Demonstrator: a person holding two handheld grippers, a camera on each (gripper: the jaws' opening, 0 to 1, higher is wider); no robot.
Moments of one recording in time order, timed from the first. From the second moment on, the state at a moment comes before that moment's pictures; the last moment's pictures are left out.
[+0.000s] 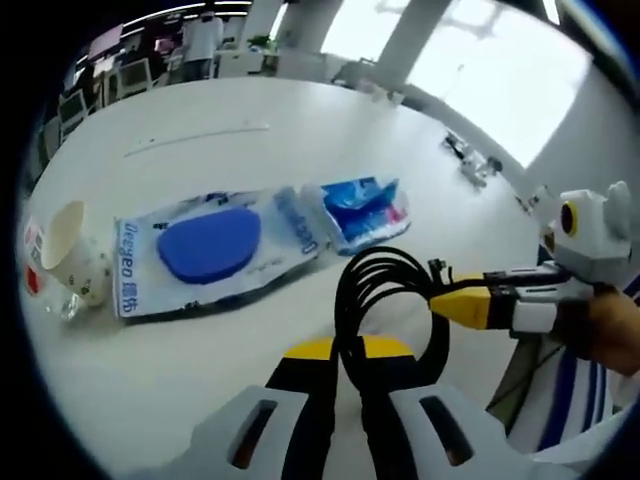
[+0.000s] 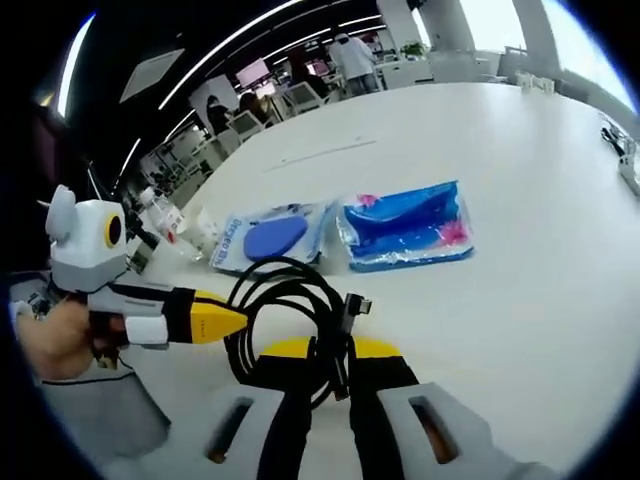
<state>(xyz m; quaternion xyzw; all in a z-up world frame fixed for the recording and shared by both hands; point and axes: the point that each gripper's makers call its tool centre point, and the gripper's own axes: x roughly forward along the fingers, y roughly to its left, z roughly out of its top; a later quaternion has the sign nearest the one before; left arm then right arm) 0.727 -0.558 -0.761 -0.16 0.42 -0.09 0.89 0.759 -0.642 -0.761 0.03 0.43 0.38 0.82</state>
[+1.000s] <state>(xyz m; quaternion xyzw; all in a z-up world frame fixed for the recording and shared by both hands) 0.762 -0.590 -0.770 -0.15 0.43 -0.11 0.88 0.793 -0.673 -0.766 0.02 0.42 0.37 0.82</state>
